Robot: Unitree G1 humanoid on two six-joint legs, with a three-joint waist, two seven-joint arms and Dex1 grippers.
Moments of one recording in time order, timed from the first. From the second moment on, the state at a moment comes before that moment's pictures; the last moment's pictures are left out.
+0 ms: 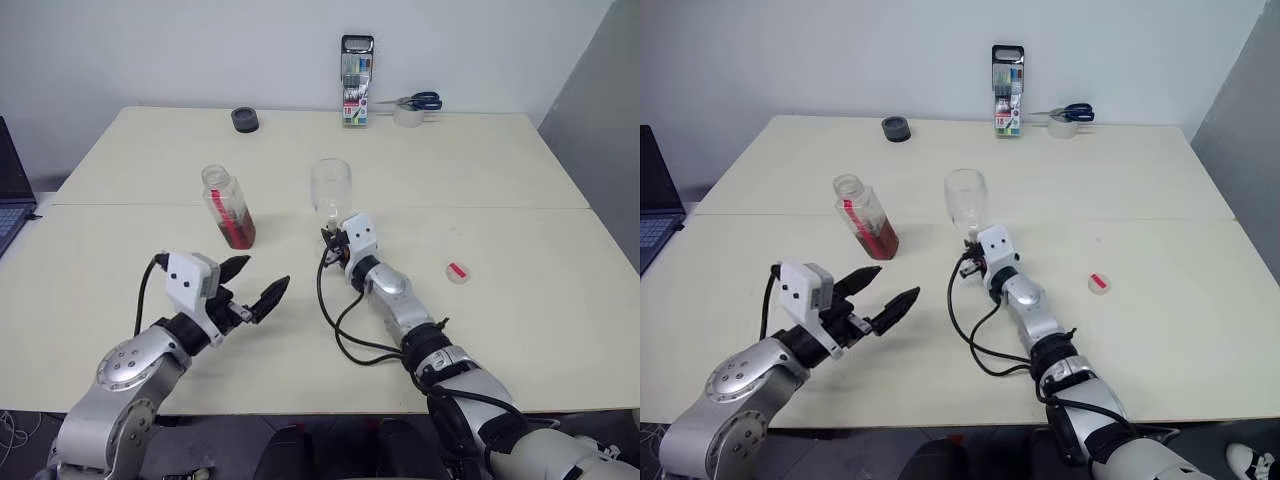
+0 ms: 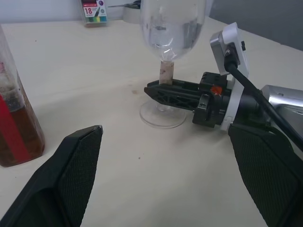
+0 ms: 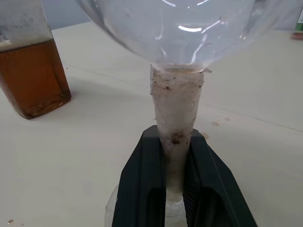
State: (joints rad) left arm 0.08 0.48 0.23 -0.63 -0.56 0.61 -0.47; right arm -0.77 0.13 0.08 0.94 0.00 -0.30 0.27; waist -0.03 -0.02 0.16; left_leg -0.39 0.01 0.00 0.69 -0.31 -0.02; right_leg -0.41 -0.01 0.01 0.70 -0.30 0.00
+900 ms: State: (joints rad) left arm 0.03 0.46 0.20 -0.62 -0.58 0.63 -0.40; right arm -0.54 0.07 0.13 0.67 -0.01 -0.30 0.35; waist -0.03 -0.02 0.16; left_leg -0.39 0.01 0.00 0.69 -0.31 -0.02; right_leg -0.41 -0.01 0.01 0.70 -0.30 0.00
